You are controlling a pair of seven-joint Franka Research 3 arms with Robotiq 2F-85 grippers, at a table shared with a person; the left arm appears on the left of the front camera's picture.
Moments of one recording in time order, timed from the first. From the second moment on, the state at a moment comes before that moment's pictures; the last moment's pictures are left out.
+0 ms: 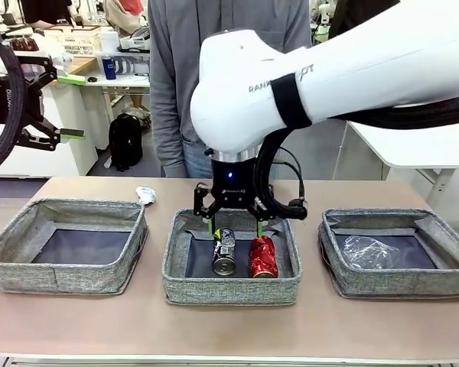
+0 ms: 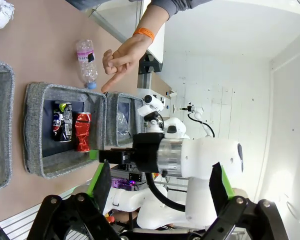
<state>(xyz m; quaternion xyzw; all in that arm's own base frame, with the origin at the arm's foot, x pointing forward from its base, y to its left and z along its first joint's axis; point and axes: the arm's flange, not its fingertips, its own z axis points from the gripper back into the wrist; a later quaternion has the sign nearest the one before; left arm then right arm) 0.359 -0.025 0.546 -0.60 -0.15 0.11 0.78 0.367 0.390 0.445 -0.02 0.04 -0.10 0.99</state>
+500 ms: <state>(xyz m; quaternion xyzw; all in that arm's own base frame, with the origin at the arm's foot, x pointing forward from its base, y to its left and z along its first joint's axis) 0.359 -0.025 0.546 -0.60 -0.15 0.11 0.78 0.350 0.262 0.576 0.34 0.07 -0.08 0.93</state>
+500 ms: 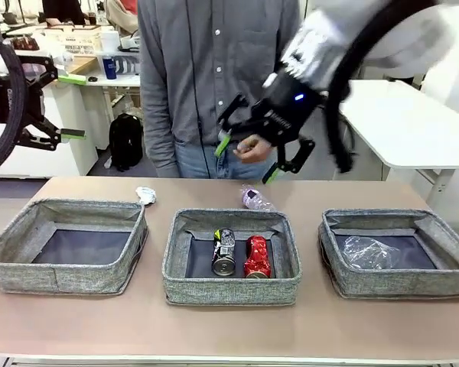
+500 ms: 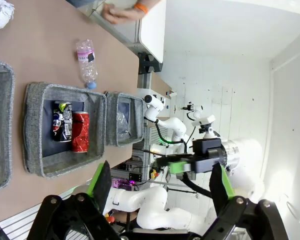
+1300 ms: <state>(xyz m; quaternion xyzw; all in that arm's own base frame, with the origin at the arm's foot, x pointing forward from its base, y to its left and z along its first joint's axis) 0.359 -0.026 0.546 -0.60 -0.15 0.11 0.78 0.314 0.137 0.517 0.53 0.09 -0.18 0.82</state>
